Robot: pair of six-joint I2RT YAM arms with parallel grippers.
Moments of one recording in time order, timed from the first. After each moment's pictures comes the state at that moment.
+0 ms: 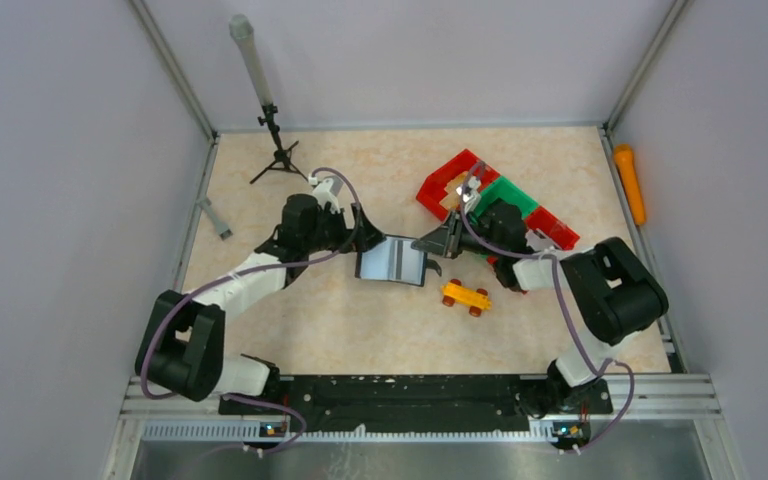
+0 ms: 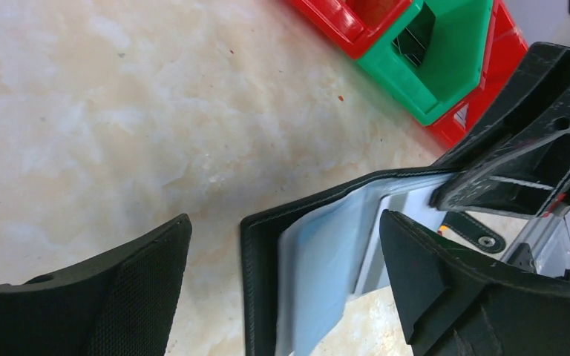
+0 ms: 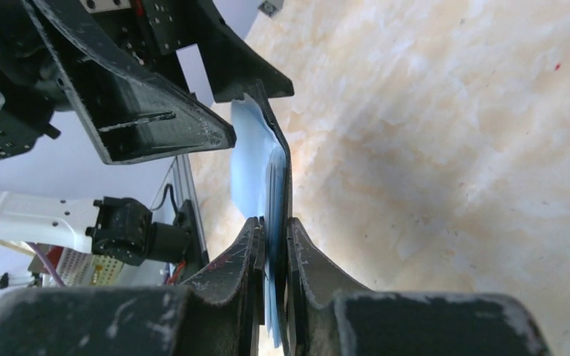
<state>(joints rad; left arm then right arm) -0.37 1.38 0.72 0.17 0.42 -0.50 0.45 1.67 0.62 0.88 -0.74 0.78</state>
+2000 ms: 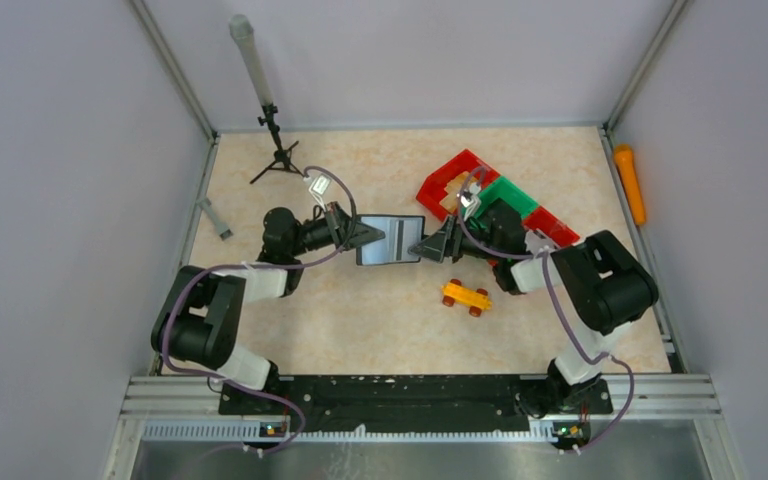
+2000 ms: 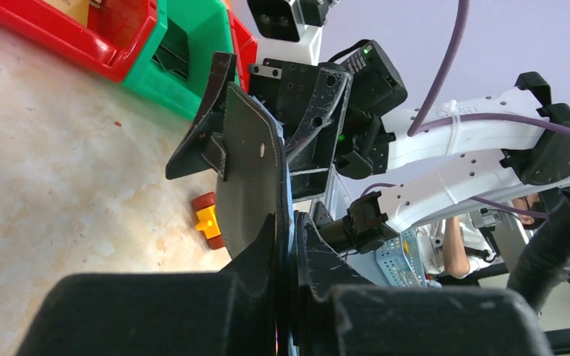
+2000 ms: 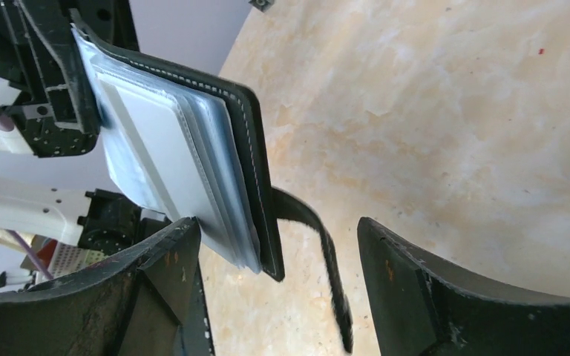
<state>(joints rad) -0.26 1.52 0.55 1.05 0.95 -1.06 0.43 1.74 0.58 1.02 -0.77 0.80</state>
